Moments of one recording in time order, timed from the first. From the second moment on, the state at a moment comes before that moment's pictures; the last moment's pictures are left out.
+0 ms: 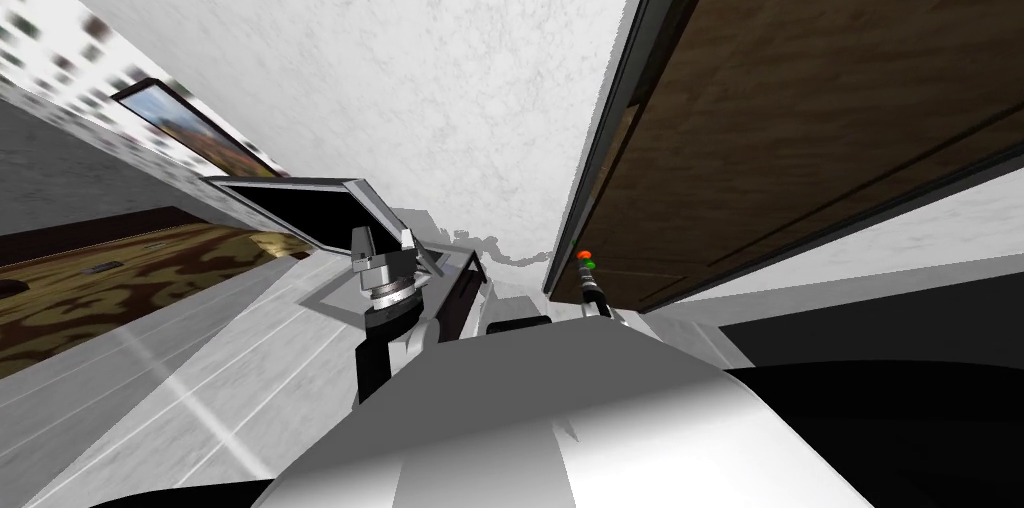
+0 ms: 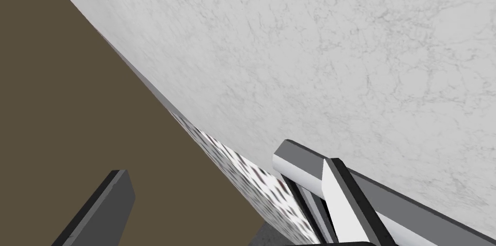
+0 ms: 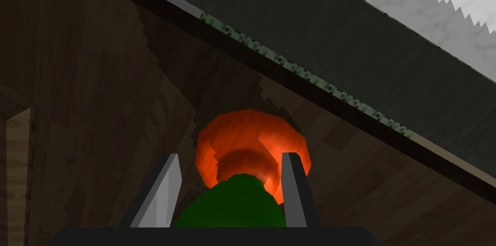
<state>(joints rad) -0.04 -0.16 -0.33 -0.67 0.00 -0.72 0.35</state>
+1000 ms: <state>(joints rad) -0.09 -0.17 -0.33 -0.60 -0.07 -0.75 0.11</state>
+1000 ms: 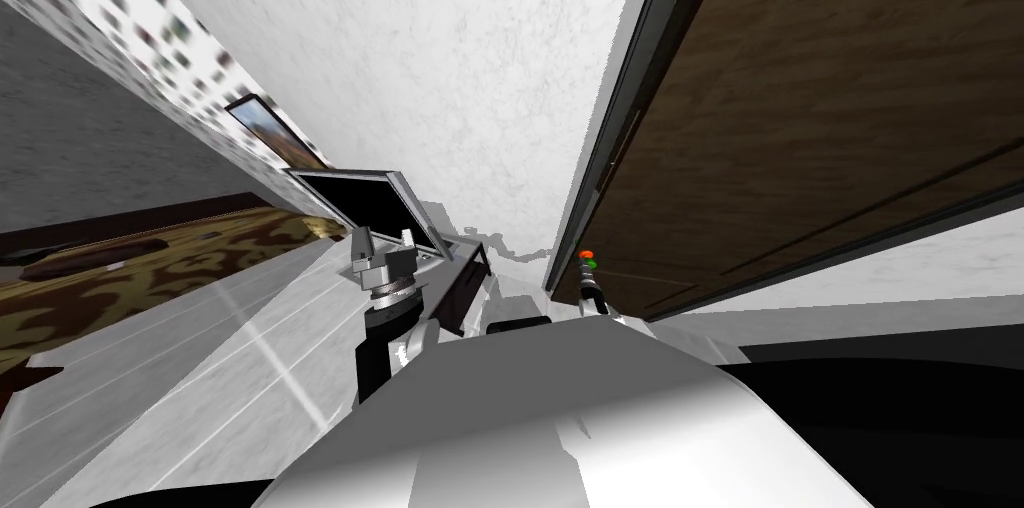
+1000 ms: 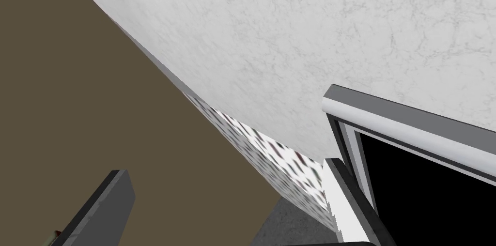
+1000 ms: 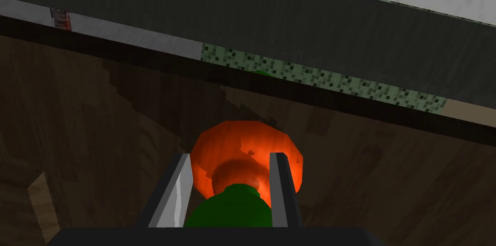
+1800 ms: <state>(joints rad) -0.09 -0.17 -0.32 -0.63 -0.13 -0.75 -0.07</state>
